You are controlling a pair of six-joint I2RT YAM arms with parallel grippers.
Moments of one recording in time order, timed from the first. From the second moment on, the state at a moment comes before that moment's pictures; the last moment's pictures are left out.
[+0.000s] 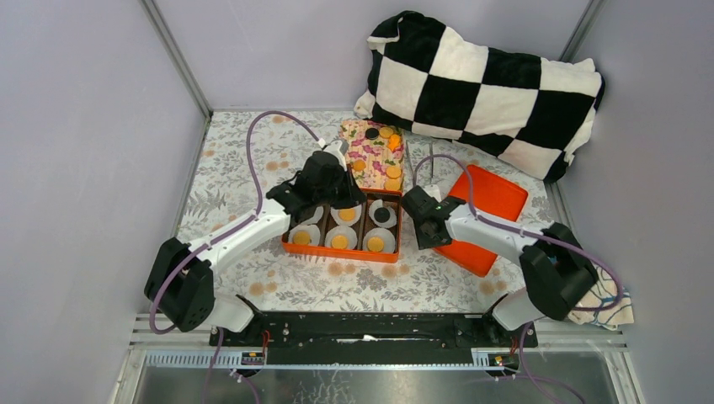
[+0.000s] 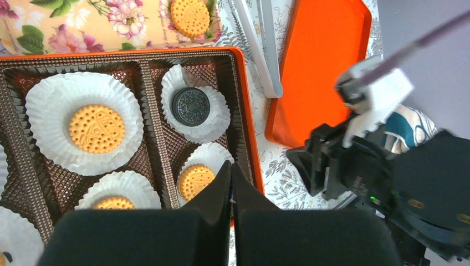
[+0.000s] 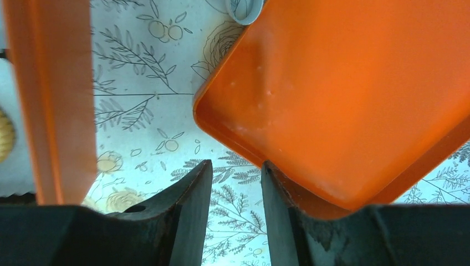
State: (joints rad) left arm -0.64 1.43 1.02 -0.20 0.13 -0.67; right arm 0.70 1.47 0.90 -0.72 0.36 0.50
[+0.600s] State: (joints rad) left arm -0.64 1.38 1.01 -0.25 0.10 -0.67; right arm 0.70 1.61 0.88 -0.60 0.31 0.47
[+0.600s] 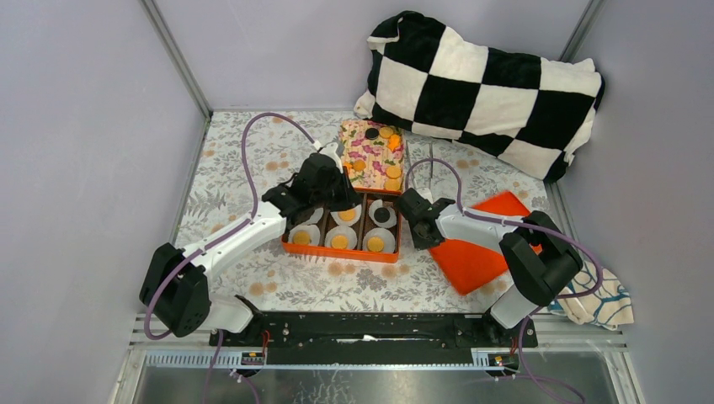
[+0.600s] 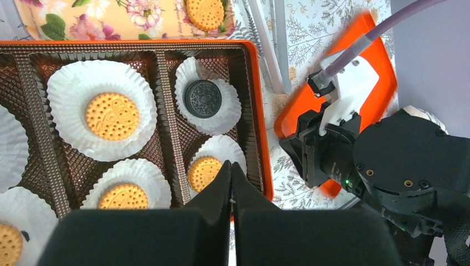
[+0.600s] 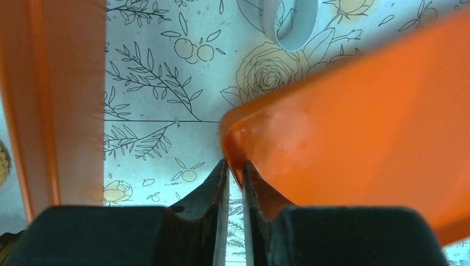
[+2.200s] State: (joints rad) left arm -0.55 1.72 1.06 0.25 0.74 -0.86; right arm 0.80 1.32 1.14 -0.72 -0.15 0.20
